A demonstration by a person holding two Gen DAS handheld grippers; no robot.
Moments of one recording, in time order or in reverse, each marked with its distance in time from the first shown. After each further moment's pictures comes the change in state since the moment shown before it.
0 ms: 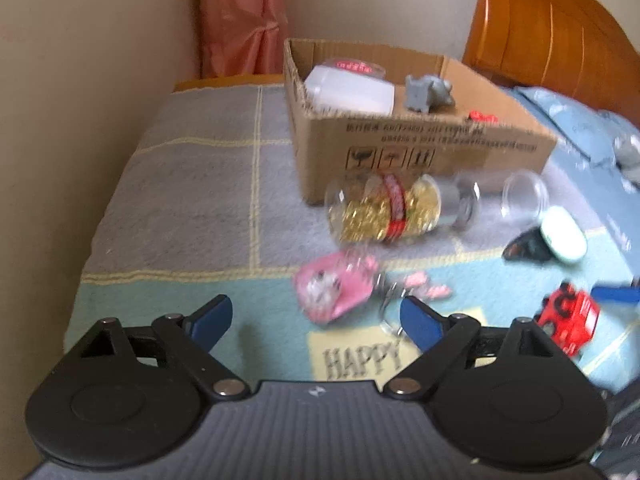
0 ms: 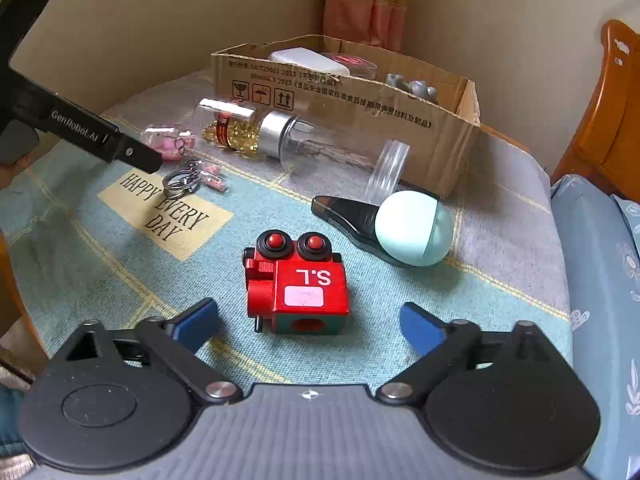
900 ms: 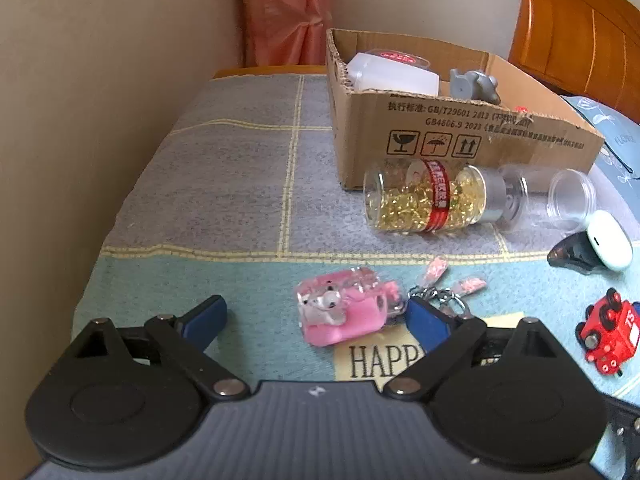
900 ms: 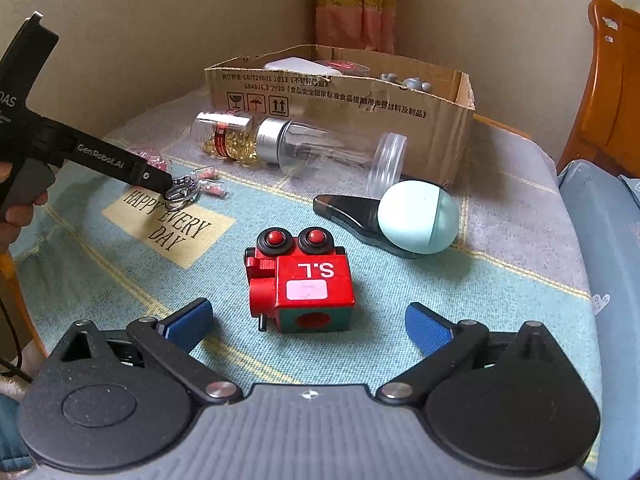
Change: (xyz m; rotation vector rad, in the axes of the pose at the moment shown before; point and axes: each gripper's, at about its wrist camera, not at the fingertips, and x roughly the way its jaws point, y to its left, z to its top) left arm 0.013 -0.003 -0.011 -0.056 0.002 0.136; right arm 0.003 -0.007 -0.013 0.076 -0.058 0.048
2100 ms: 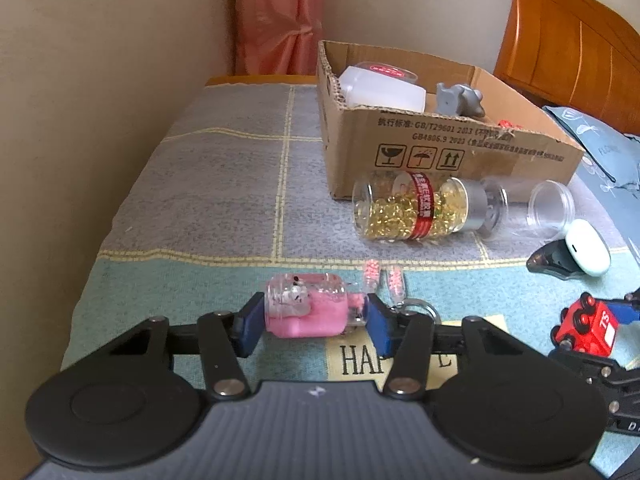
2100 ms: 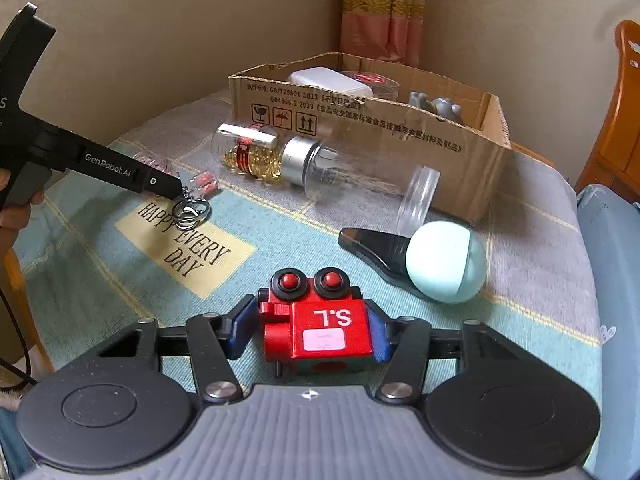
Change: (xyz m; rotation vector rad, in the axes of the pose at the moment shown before) left arm -0.009 0.007 0.000 0.001 -0.019 -0.058; right arm 0.007 0.011 0.025 -0.070 0.012 0.030
